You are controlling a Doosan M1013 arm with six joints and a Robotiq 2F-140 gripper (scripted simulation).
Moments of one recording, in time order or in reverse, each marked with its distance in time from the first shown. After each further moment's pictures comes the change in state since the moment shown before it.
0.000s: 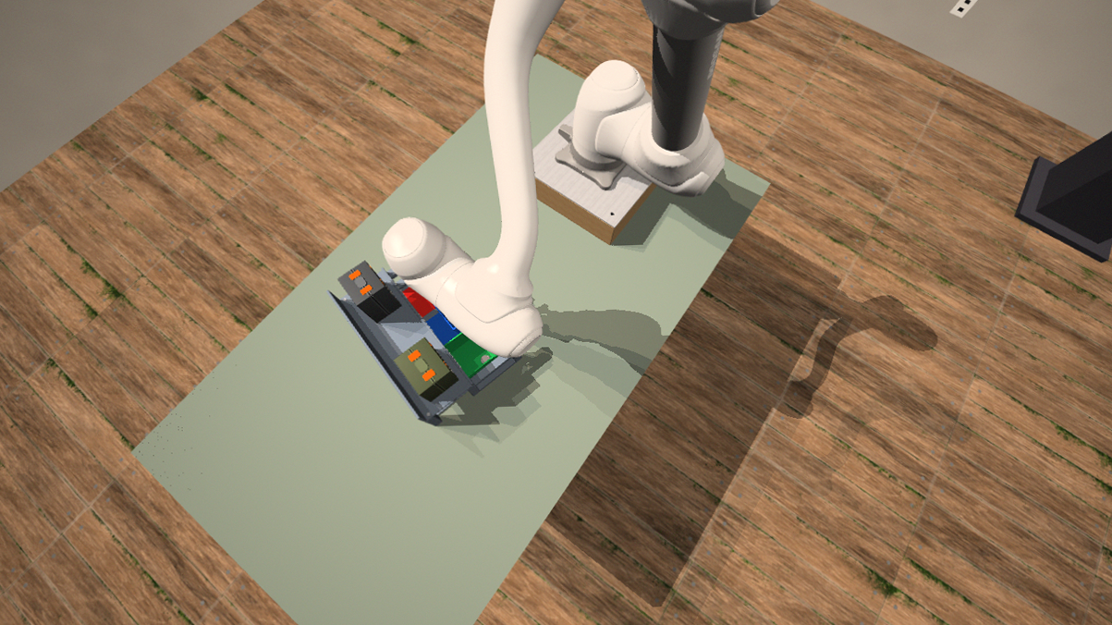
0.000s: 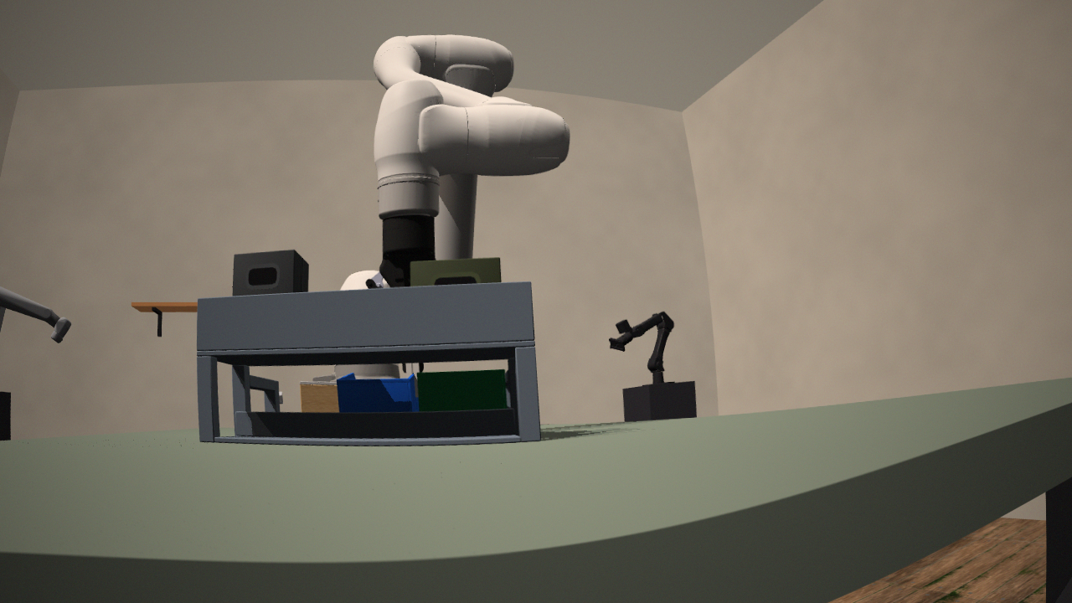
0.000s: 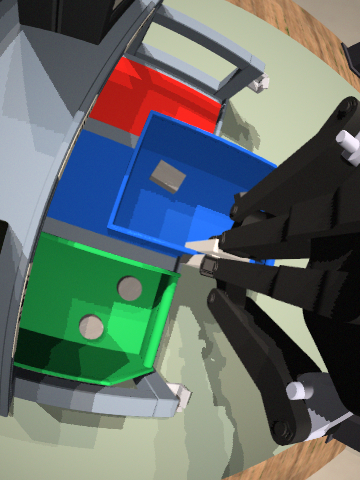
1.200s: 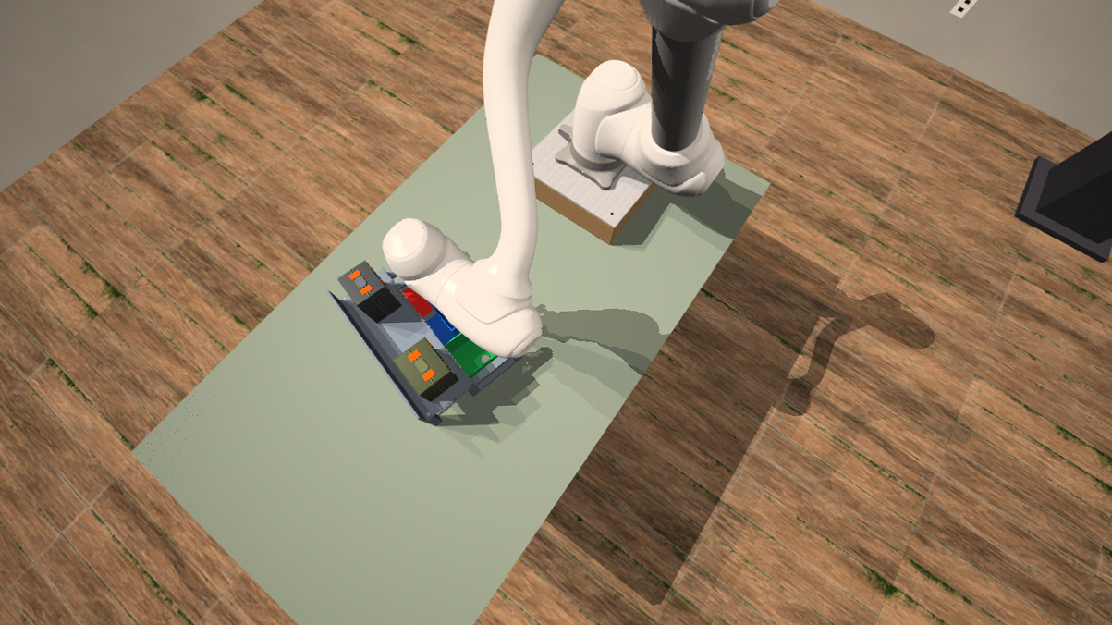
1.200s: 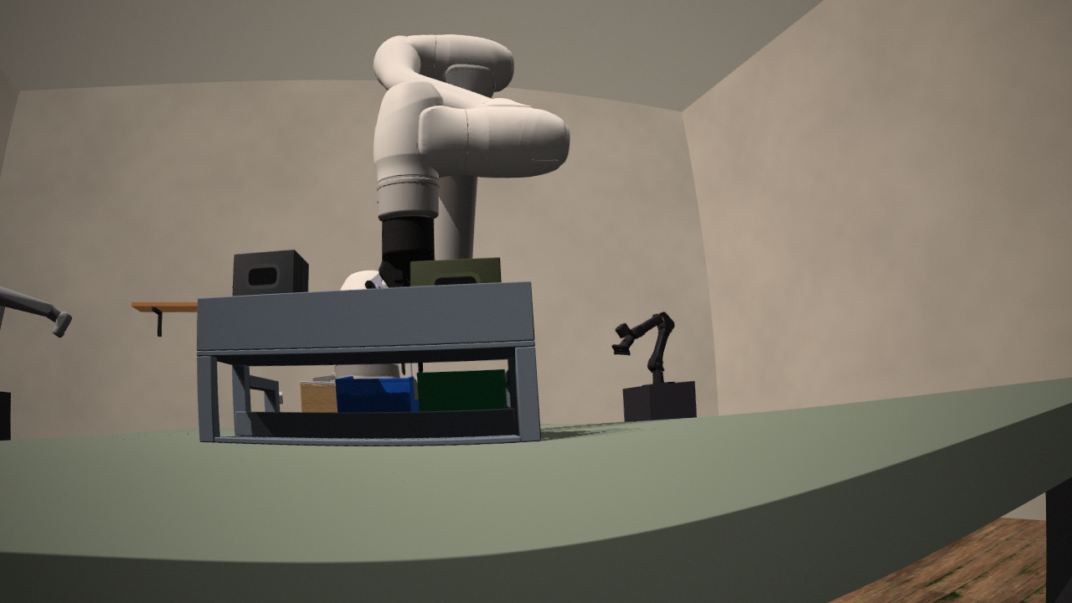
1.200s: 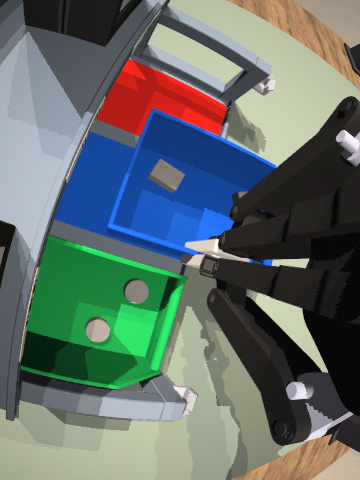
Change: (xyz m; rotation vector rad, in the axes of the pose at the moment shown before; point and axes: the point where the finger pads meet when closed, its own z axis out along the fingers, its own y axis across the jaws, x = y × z) arm 0.006 0.001 0.003 -0.001 0.014 -0.002
